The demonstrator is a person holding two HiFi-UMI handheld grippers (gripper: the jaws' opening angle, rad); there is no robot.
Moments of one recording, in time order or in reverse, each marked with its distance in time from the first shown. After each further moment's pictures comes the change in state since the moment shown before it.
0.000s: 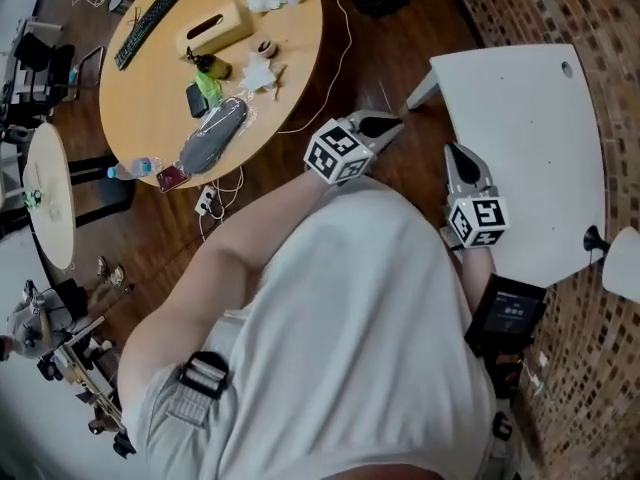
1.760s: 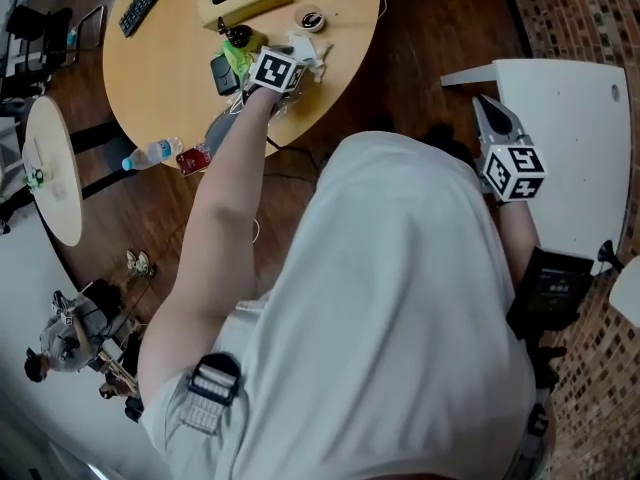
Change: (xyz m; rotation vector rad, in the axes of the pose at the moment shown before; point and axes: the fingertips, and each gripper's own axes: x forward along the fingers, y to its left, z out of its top) left arm -0.217 0.344 -0.126 -0.145 0.592 0.563; right arm 0.159 0.017 0.032 -0.004 0.185 0.070
